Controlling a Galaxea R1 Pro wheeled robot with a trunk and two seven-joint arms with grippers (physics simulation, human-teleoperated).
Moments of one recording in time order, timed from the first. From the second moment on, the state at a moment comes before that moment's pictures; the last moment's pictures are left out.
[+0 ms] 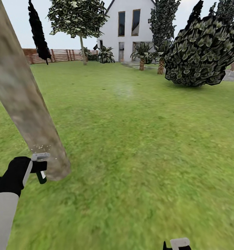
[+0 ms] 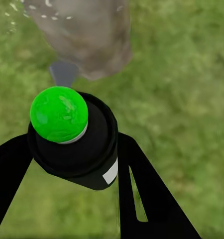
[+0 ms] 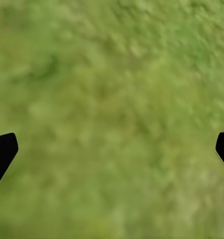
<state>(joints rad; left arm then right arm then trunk) -0.81 0.28 0.25 -0.88 -0.11 0.88 -0.15 -0.36 0.03 -0.72 -0.12 1.02 -0.48 -0.40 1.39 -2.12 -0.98</state>
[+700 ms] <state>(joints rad) -0.67 0.32 0.34 -0.87 -0.11 0.84 -0.13 -0.36 0.03 -0.72 -0.12 1.02 -0.48 -0.40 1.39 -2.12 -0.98</state>
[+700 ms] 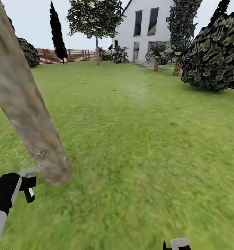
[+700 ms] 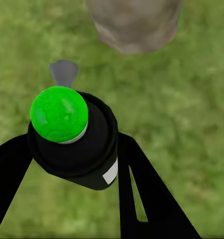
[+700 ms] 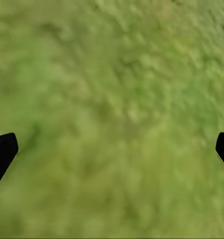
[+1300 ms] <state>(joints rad) -0.67 0.30 0.32 -0.87 -0.11 0.84 -0.13 -0.36 0.03 -0.72 -0.12 1.02 -0.48 -0.40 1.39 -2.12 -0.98</state>
